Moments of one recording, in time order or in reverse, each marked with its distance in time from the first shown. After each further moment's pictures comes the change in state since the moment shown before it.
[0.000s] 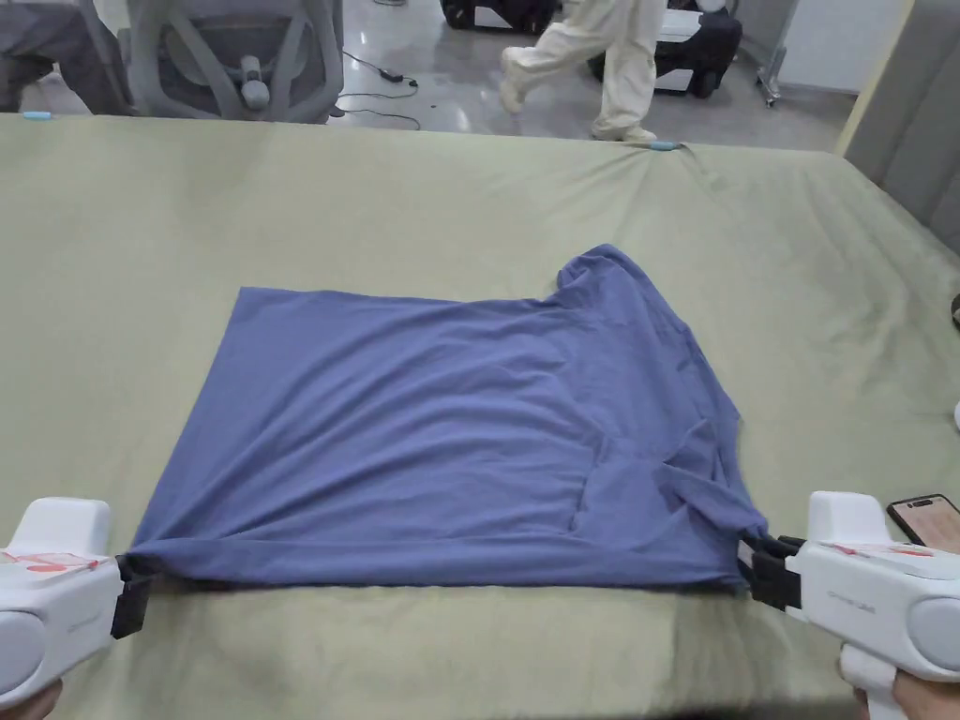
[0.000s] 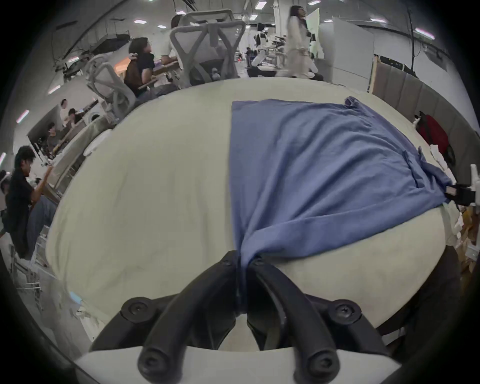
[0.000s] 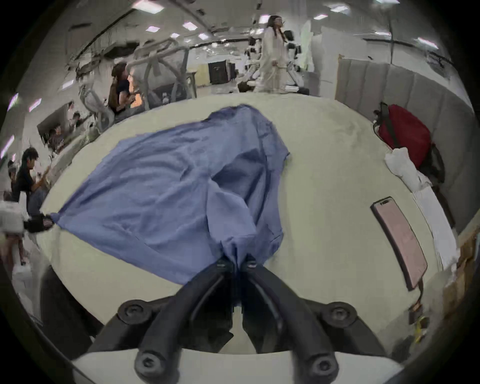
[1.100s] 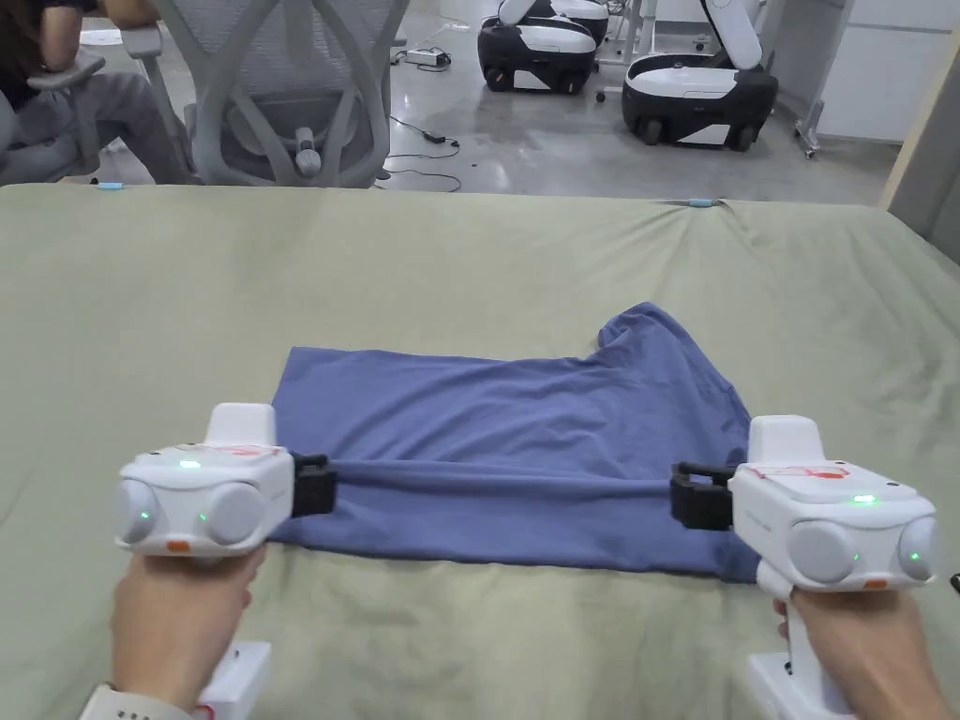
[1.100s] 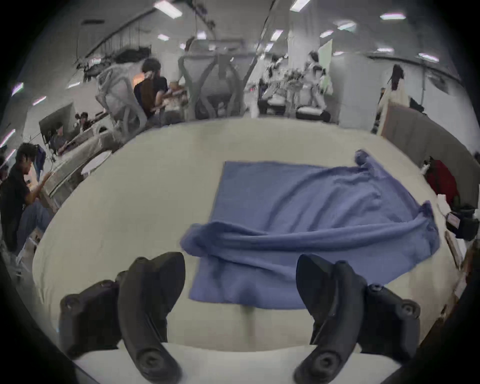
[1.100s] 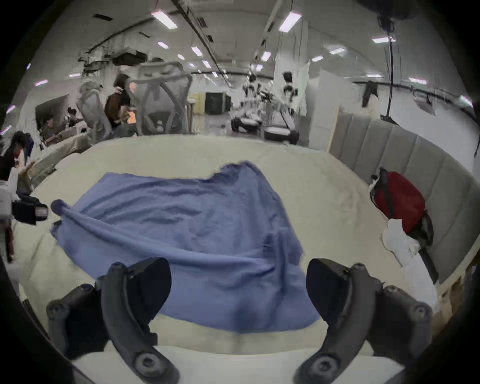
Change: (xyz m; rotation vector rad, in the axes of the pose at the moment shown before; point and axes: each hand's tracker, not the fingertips) left arm 0.069 0.097 -0.036 0.242 -0.072 0.087; right arm -0.097 0.077 -0.043 0.225 -0.109 0.155
